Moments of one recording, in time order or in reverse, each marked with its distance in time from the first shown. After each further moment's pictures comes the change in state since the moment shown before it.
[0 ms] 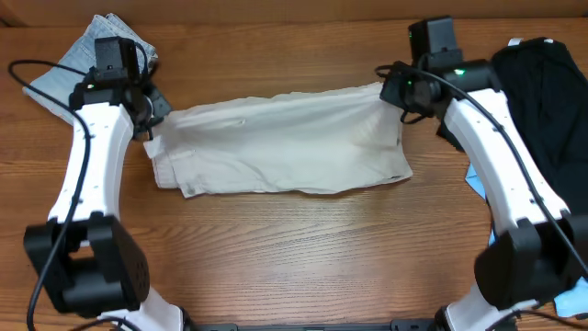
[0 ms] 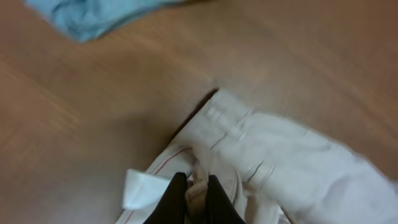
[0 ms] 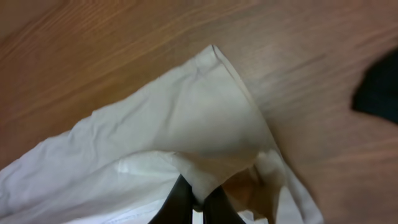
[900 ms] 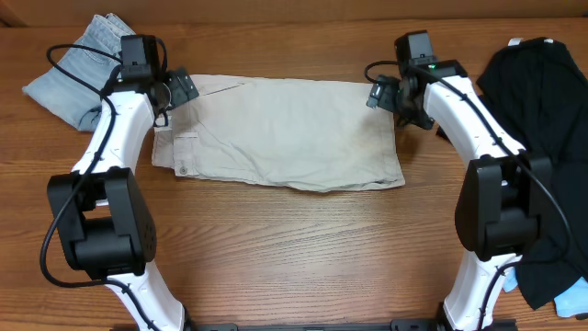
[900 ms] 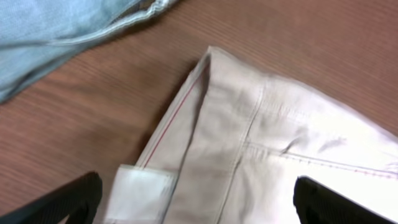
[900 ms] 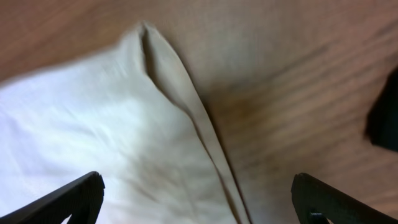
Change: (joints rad) left arm -0.043 0.195 0.043 0.204 0.028 0.146; right arm -0.054 0.265 0.007 0.042 0.035 -0.056
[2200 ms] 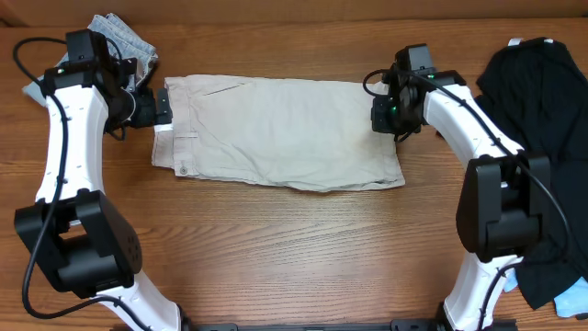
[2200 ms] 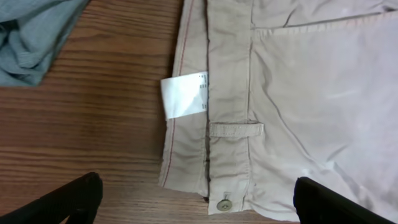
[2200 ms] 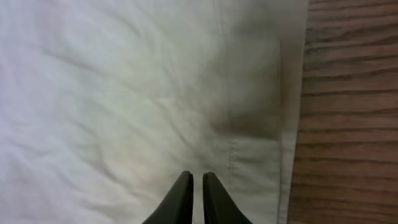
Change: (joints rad) left arm 0.144 -0.066 0.139 -0.433 0.218 0.451; right arm 0.003 0.004 -0.097 0.043 -0.236 -0.309
